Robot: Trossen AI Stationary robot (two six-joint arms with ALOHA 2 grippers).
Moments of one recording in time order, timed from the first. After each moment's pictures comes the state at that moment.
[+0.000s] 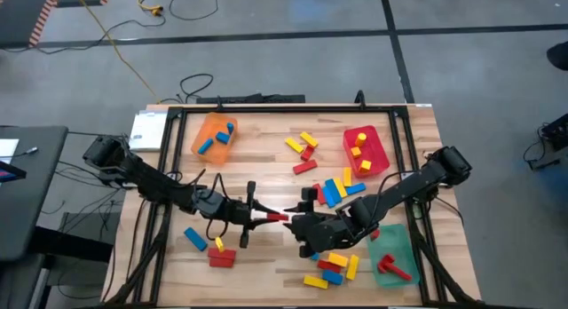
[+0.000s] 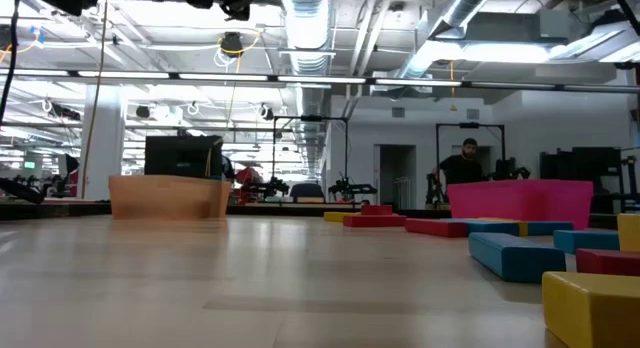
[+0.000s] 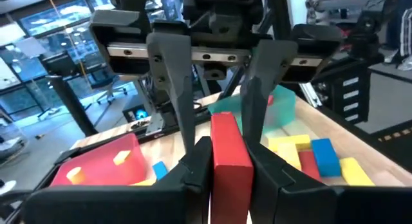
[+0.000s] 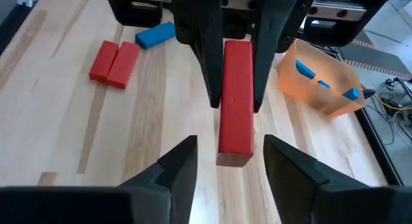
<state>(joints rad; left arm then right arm) -0.40 1.44 0.67 0.78 -0.32 0.31 0.48 1.73 1.42 -0.40 0.63 0.07</state>
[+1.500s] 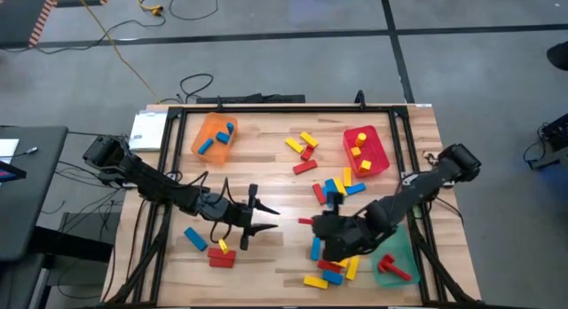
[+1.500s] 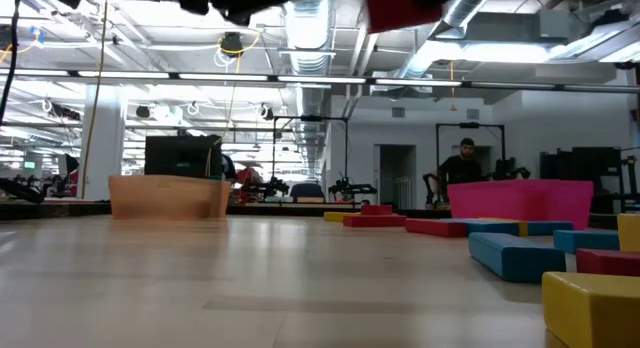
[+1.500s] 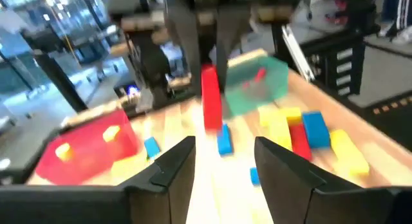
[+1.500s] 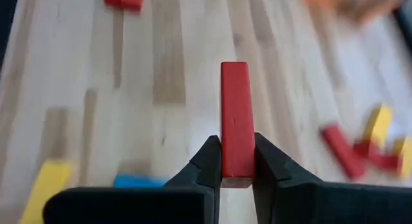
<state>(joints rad) -0.41 1.44 0.71 0.59 -0.33 0.26 0.57 1.65 1.42 -0.83 0.55 0.46</state>
